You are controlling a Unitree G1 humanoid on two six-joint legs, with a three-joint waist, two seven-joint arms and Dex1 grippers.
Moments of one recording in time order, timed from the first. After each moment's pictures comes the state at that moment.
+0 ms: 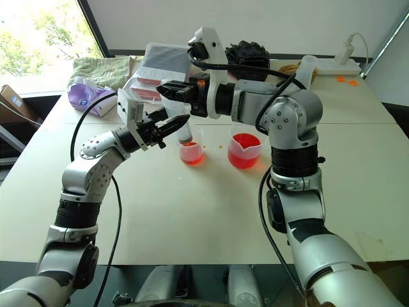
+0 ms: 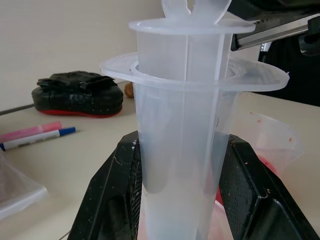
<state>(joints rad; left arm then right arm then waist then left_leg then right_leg) -0.59 0.35 0.03 -0.04 -0.45 0.38 -0.73 -1.09 -0.25 -0.05 -0.03 0.76 1.21 0.48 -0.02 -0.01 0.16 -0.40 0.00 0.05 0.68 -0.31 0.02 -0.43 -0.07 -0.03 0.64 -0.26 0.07</state>
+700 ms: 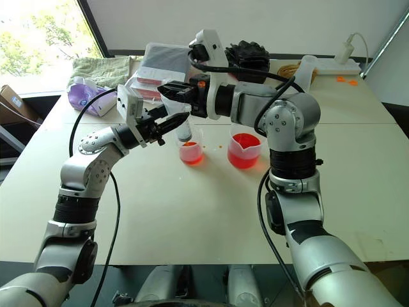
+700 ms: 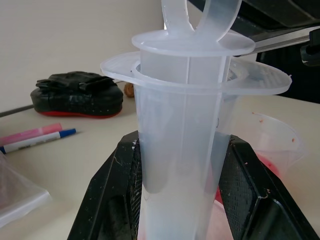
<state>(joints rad) -0.63 0.36 0.03 -0.01 -0.45 0.39 -0.74 -1.08 -0.24 -0.05 -0.04 0.73 1.19 0.48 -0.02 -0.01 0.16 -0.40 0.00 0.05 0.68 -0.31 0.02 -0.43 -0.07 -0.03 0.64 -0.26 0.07</state>
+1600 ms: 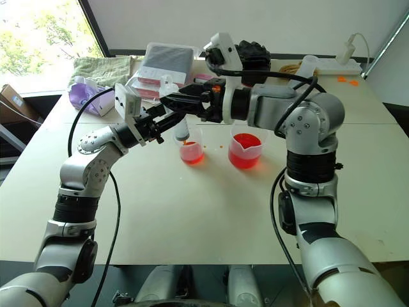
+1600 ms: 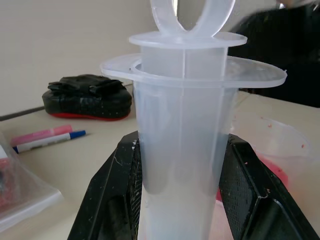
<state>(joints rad) -0.63 0.36 0.05 -0.03 -0.47 0.38 -0.72 -1.02 -0.38 -0.13 -0.11 0.82 1.32 0.50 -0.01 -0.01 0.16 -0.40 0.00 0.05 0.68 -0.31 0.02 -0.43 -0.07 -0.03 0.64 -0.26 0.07</state>
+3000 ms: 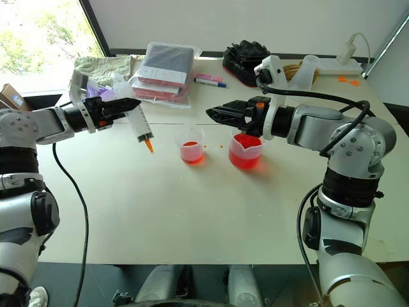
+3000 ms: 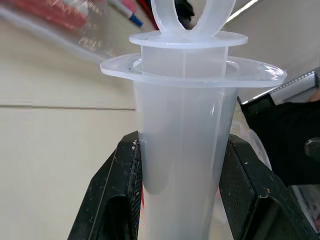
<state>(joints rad) -0.98 0.67 0.27 0.63 -0.78 1.26 -0.66 -0.86 -0.49 -0.29 -0.25 0.99 1.42 0.37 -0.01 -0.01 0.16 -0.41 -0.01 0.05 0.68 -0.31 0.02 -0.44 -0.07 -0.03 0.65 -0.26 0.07</state>
